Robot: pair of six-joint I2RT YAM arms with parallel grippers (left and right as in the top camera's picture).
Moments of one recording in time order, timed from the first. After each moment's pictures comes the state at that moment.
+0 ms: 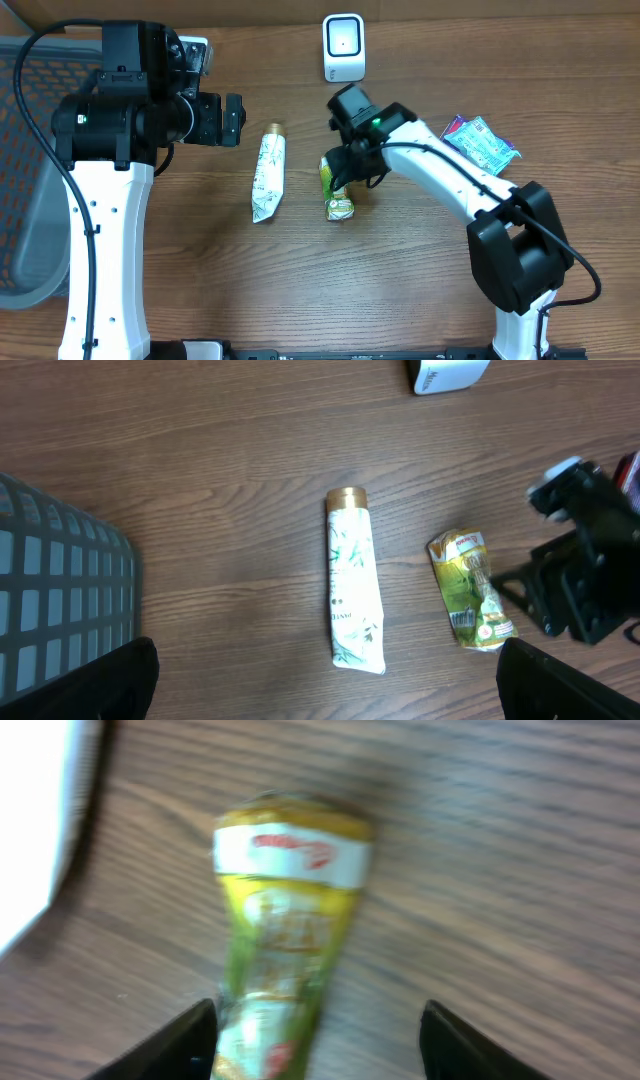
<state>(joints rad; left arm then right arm) -0.03 1.53 1.85 -1.31 0.08 0.05 0.59 2.03 1.60 -0.90 -0.11 0.26</state>
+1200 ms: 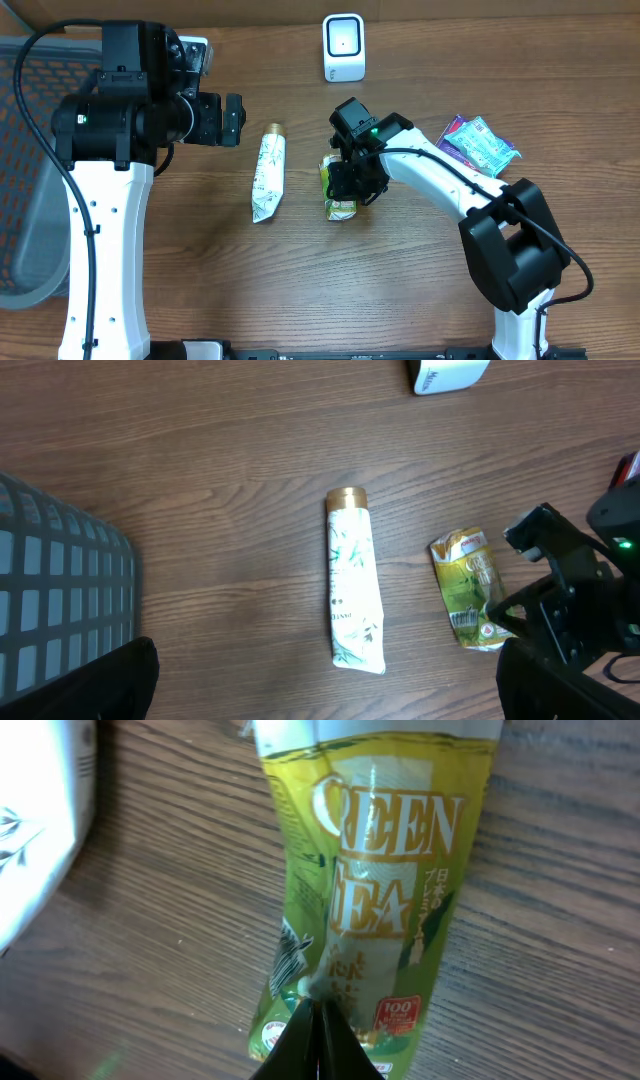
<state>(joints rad) -0.03 1.53 1.85 -1.31 0.08 0.05 0.61 2.05 1.52 -0.90 -0.31 0.40</state>
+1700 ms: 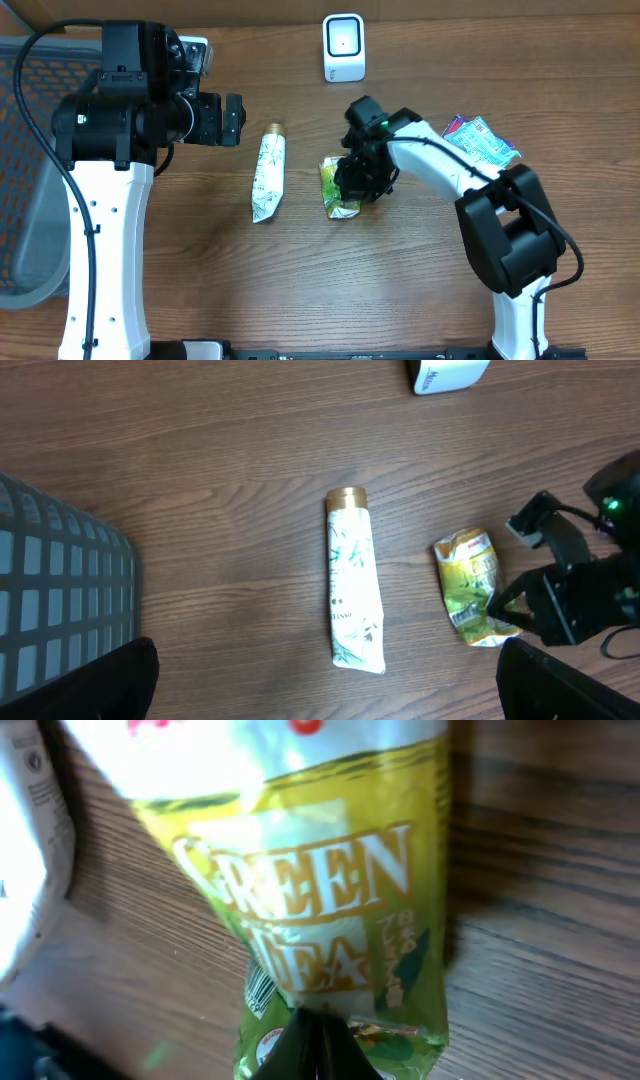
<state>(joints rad) -0.03 1.53 1.85 -1.31 0.08 0.05 0.52 2.12 1.52 -0.90 -0.46 0.43</state>
